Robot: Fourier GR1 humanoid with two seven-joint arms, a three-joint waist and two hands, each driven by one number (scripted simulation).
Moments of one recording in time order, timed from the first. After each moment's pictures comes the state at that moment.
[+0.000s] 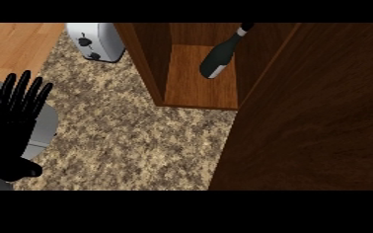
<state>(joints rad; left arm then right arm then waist) -0.02 0.57 -0.02 -1.43 0.85 -0.35 -0.37 0.02 -0.74 0.74 -2.48 -0.03 -0.25 0.18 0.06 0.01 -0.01</state>
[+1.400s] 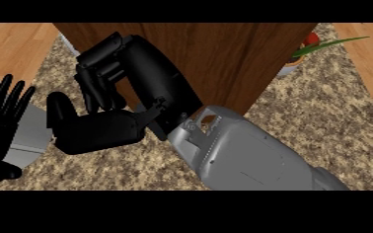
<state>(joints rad) -0.01 0.58 0.07 -1.35 0.85 -0.44 -0.34 -1.00 -0.01 0.53 -1.53 -0.34 -0.39 0.44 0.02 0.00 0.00</state>
